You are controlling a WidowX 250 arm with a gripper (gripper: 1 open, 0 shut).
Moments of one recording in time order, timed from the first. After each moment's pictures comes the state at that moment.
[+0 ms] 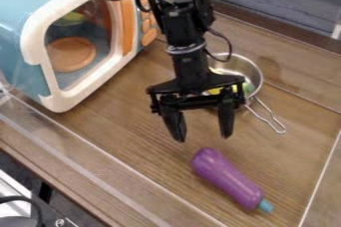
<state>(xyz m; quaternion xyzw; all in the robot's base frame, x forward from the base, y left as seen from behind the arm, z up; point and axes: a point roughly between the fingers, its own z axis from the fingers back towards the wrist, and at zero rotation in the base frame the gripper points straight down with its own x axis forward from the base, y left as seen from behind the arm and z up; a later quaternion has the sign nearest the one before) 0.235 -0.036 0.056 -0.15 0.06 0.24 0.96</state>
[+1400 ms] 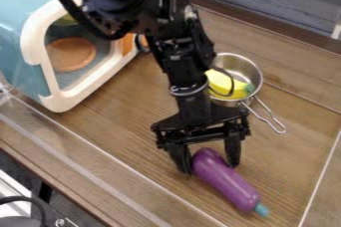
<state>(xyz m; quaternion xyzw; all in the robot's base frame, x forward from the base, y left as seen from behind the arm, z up) 0.220 -0.058 0.029 -0.16 0.04 0.27 0.95</state>
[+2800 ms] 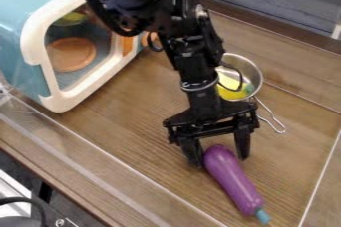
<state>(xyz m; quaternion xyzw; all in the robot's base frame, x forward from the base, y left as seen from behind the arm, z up) 0.237 -0.065 0.023 -0.16 0.04 0.28 0.95</state>
